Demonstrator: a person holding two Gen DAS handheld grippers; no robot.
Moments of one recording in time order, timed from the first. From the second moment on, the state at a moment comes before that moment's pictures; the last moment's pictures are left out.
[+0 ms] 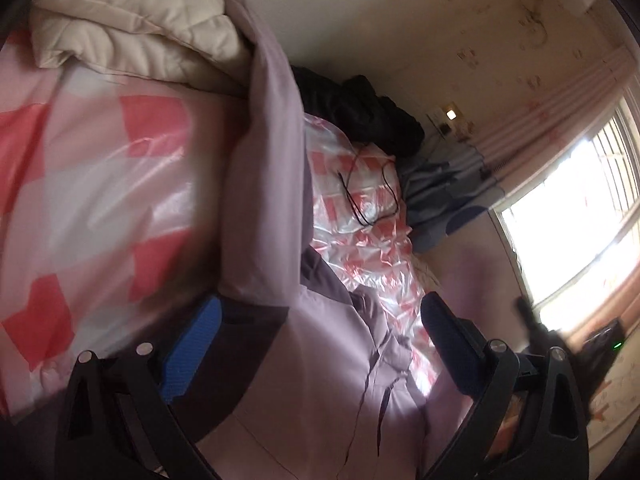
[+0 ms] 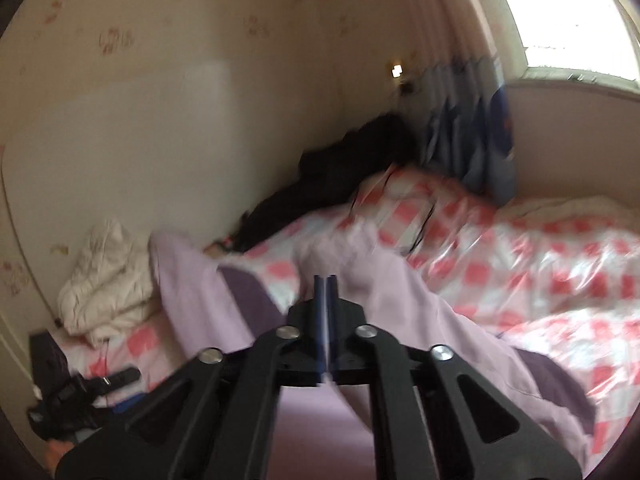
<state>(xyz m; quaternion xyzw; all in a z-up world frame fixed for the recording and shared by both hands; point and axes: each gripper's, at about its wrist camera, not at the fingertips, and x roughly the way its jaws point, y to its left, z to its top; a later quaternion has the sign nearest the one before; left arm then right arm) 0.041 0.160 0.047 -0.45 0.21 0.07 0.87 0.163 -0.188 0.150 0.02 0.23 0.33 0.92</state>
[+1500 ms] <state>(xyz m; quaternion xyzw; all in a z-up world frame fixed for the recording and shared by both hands) 0.052 0.163 0.027 -0.47 0.24 0.06 0.85 0.180 -0.131 -0.025 0.04 0.43 0.37 0.82</state>
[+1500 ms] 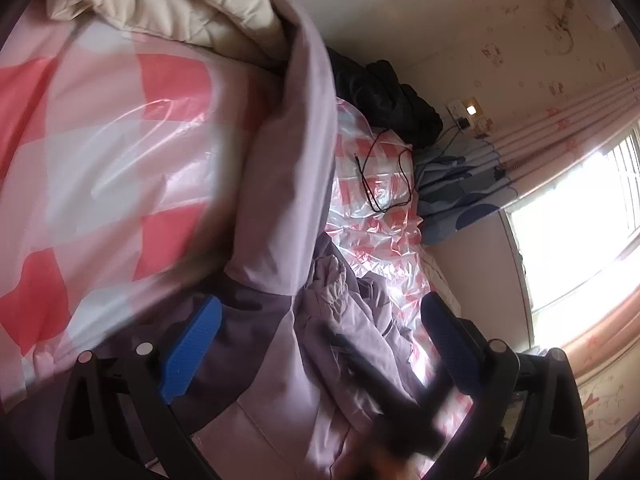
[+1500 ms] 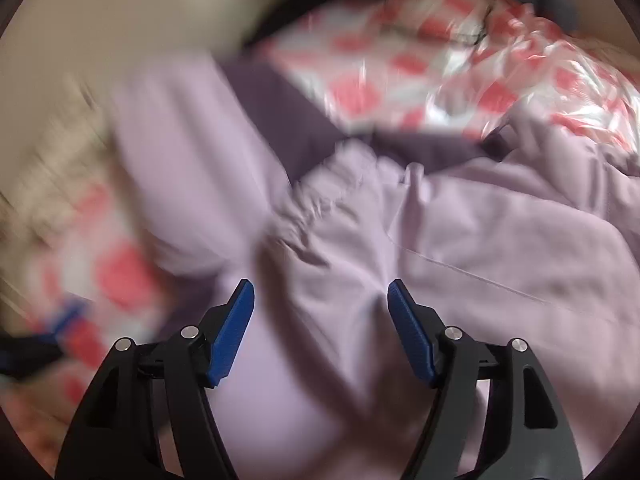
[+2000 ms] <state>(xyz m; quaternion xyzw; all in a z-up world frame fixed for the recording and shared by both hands) 0.183 0.009 0.018 -0.27 0.34 -0.10 0.89 0.160 -0.406 -0.059 0.13 0.48 0.11 0.86</state>
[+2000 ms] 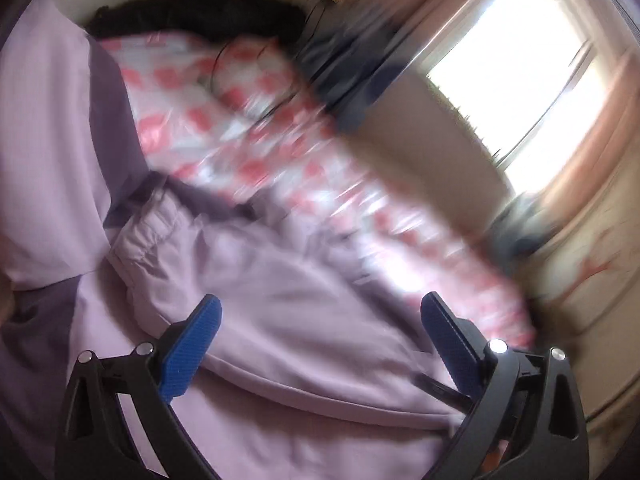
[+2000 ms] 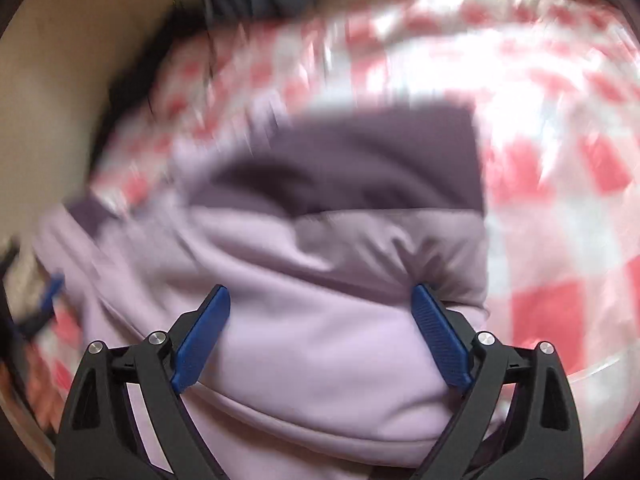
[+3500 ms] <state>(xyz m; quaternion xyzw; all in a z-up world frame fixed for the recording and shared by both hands) 0.259 0.449 0.103 -0.38 0.33 0.24 0.83 0.037 -0.381 -0.049 0.25 0.42 0.18 0.85</state>
